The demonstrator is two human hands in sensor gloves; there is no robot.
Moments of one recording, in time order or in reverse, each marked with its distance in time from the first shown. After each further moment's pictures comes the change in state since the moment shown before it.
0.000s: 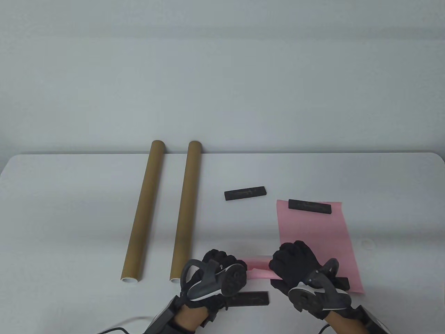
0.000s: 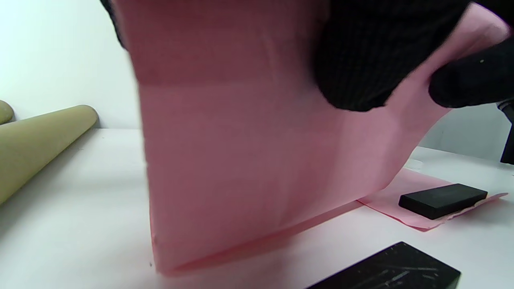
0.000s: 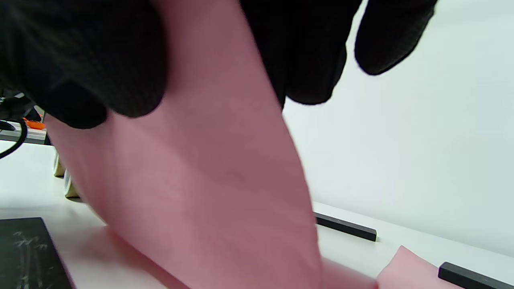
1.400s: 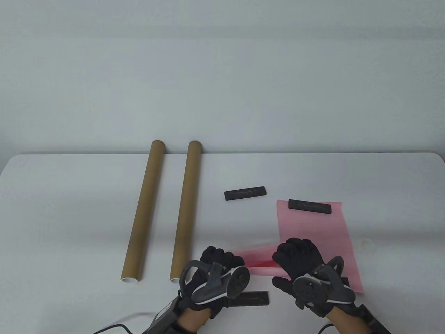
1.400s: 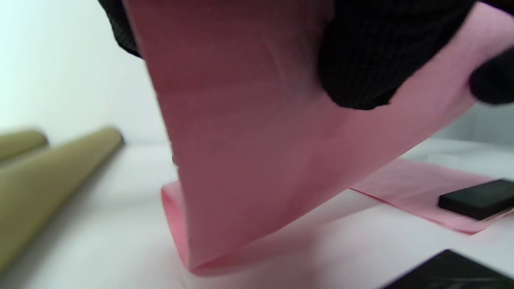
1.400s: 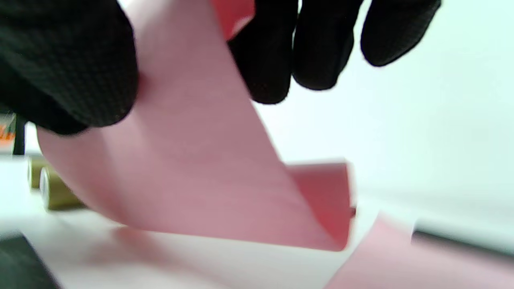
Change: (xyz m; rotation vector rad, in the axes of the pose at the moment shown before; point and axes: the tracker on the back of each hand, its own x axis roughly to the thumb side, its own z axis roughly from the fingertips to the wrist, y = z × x) left_hand -0.003 -0.004 -0.004 -0.016 0.076 0.007; right_hand -0.010 -0.006 0.003 -0.017 0.027 0.057
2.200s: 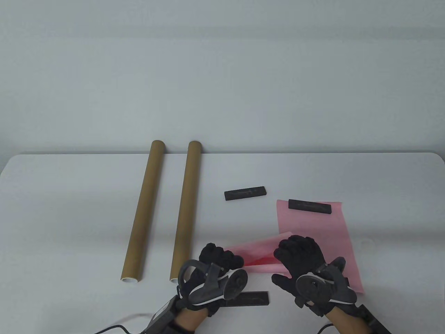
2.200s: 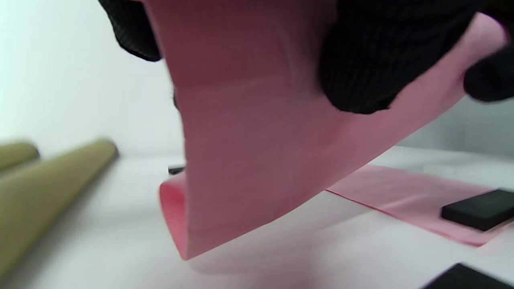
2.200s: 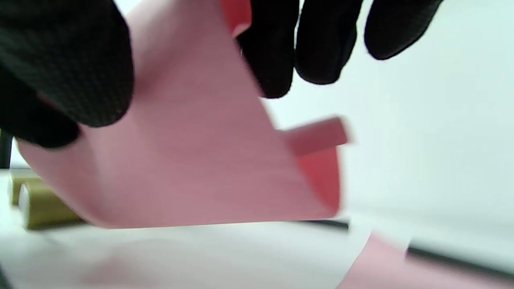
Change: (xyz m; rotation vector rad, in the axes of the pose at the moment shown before) left_hand -0.005 0.000 0.001 0.050 -0.024 0.005; right_hand -0.003 -0.003 0.002 -0.049 0.020 -0.006
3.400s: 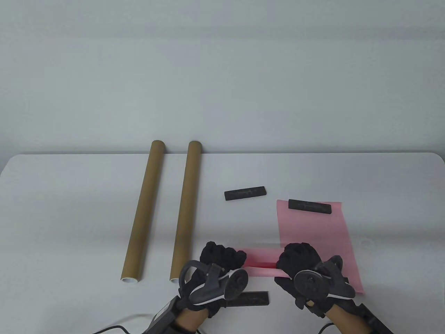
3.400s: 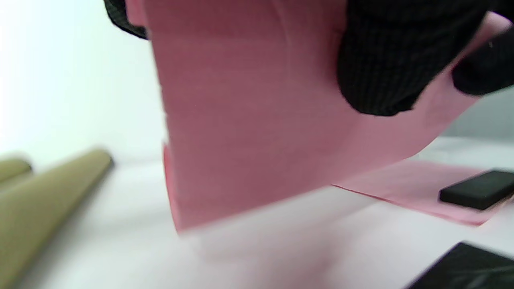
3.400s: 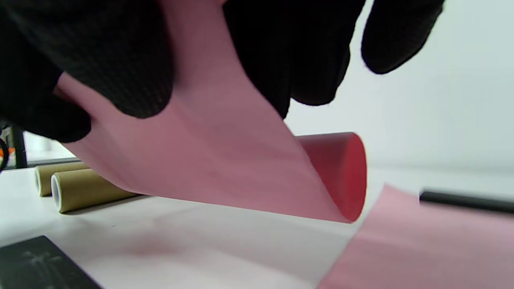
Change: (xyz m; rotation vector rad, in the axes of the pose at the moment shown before) left_hand 0.015 -0.001 0.006 0.091 -0.079 -0.234; right_hand -0.011 0.016 -0.004 0.190 0.128 -0.274
